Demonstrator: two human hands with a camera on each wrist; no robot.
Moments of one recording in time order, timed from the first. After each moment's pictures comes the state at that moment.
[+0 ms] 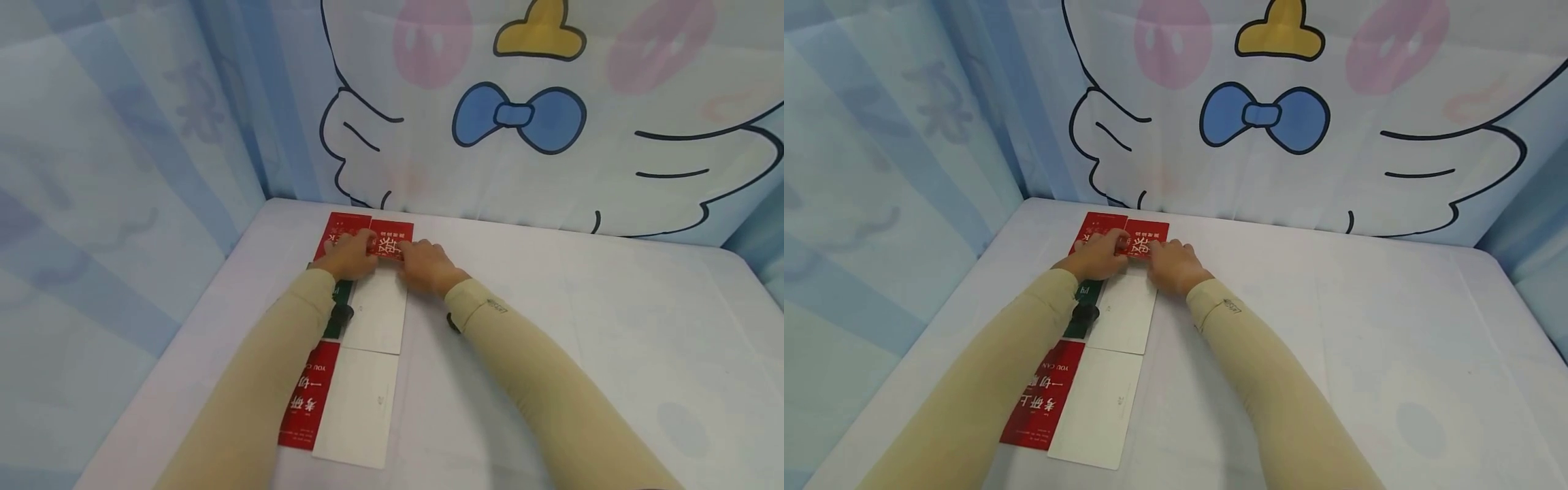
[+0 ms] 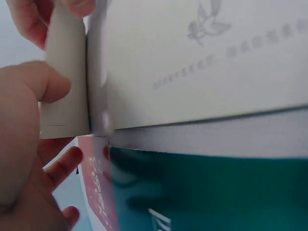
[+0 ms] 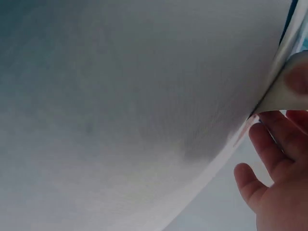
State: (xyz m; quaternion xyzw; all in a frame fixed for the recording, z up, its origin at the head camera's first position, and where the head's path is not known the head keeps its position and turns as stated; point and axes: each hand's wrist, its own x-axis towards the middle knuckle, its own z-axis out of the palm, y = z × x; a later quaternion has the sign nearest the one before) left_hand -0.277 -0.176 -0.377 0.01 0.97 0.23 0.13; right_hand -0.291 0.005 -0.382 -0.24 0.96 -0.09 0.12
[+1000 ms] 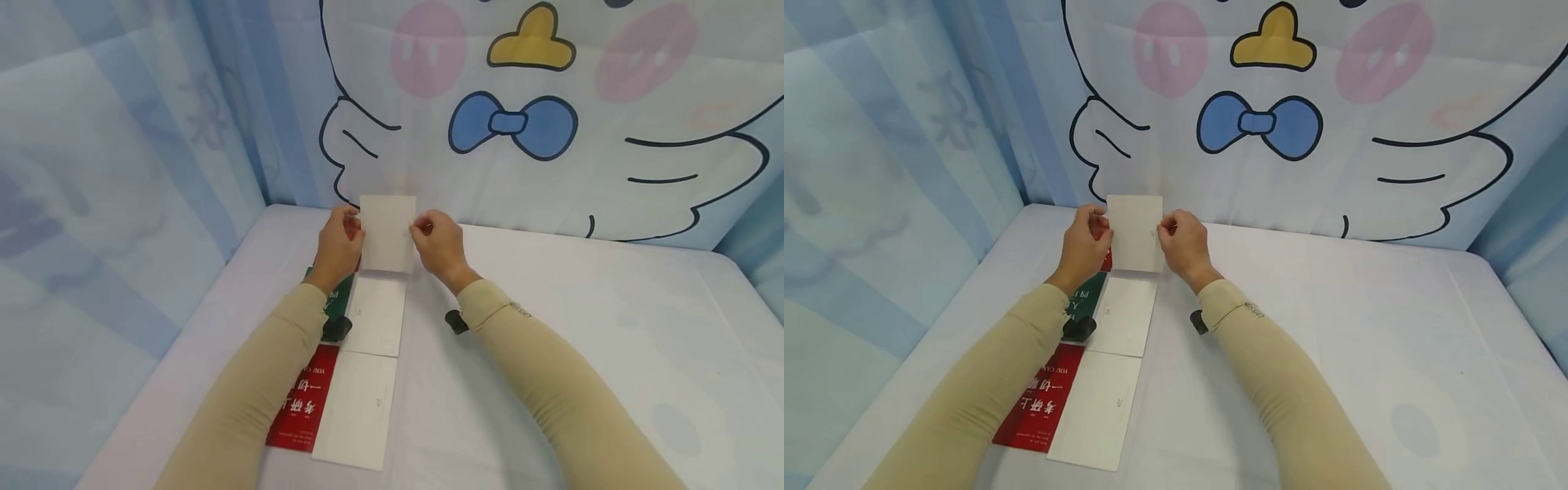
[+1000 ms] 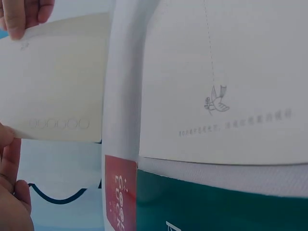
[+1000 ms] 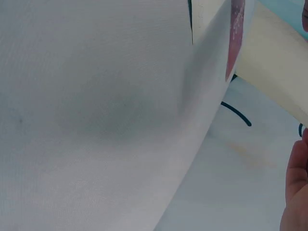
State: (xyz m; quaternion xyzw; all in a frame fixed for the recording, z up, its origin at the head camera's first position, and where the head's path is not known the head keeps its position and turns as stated) left_hand -0.261 -0.177 -0.366 0.05 0.86 0.47 -0.19; right_hand -0.283 0.020 -0.354 -0.16 0.87 -0.44 -0.15
